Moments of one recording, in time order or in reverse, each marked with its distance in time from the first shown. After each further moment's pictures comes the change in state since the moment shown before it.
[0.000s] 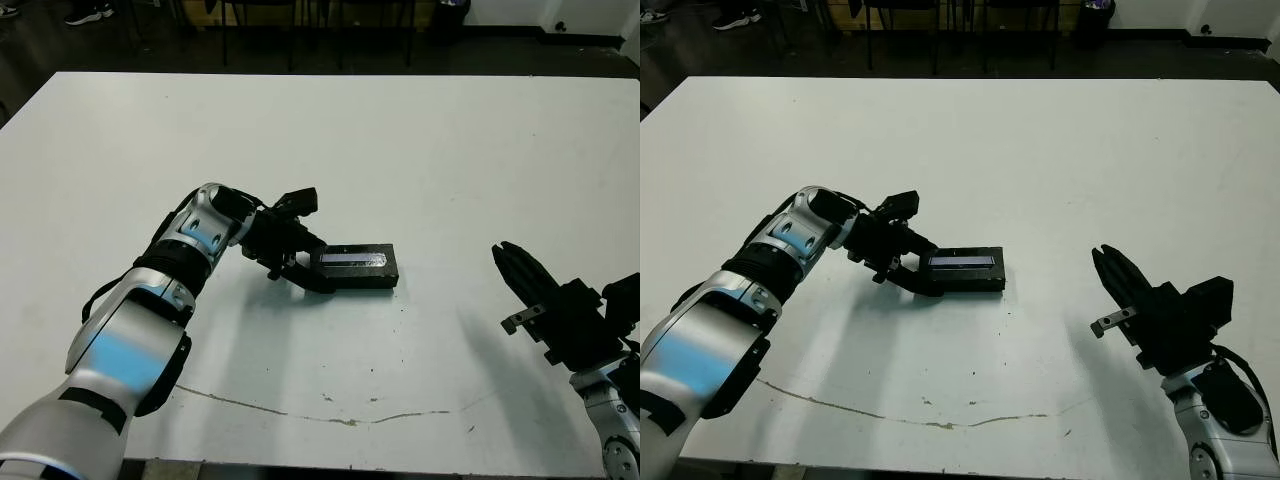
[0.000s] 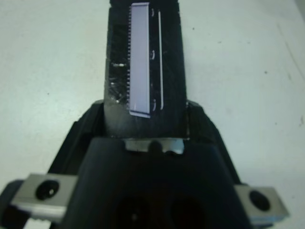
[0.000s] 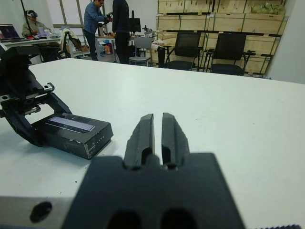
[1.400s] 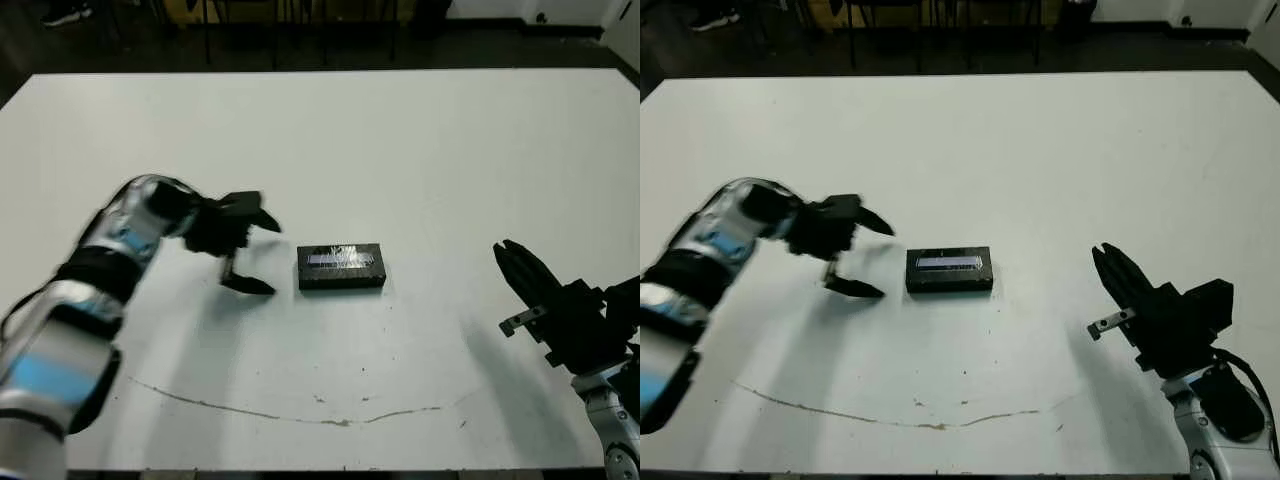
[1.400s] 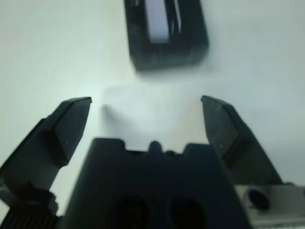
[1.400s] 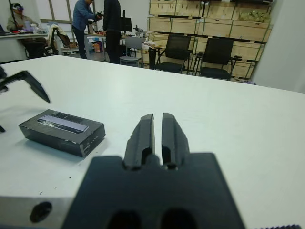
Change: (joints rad) left arm 0.185 0.371 0.054 -0.252 -0.006 -0.186 0.010; right arm 0.028 0.000 0.008 -0.071 -0.043 -0.004 -0.029
